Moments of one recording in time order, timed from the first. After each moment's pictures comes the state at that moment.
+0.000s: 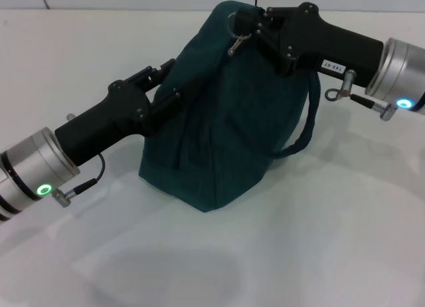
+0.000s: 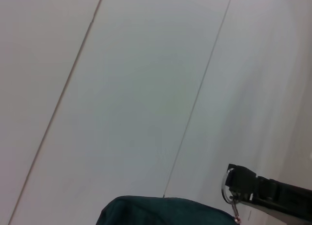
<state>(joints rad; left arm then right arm) -0.38 -2.09 1.05 0.33 1.15 1.56 -1.06 0.71 2.02 -1.62 -0.43 -0.71 -1.31 0.98</state>
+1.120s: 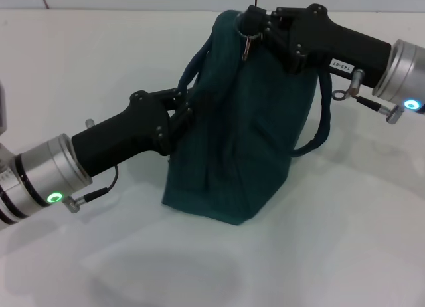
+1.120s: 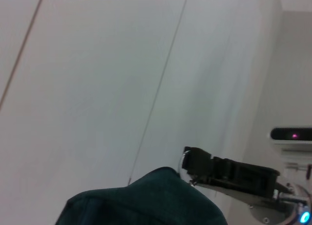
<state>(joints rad) -0.40 -2.09 1.08 0.34 1.21 1.60 -1.04 0.70 2.01 -1.60 -0.42 -0.71 -1.32 1.01</state>
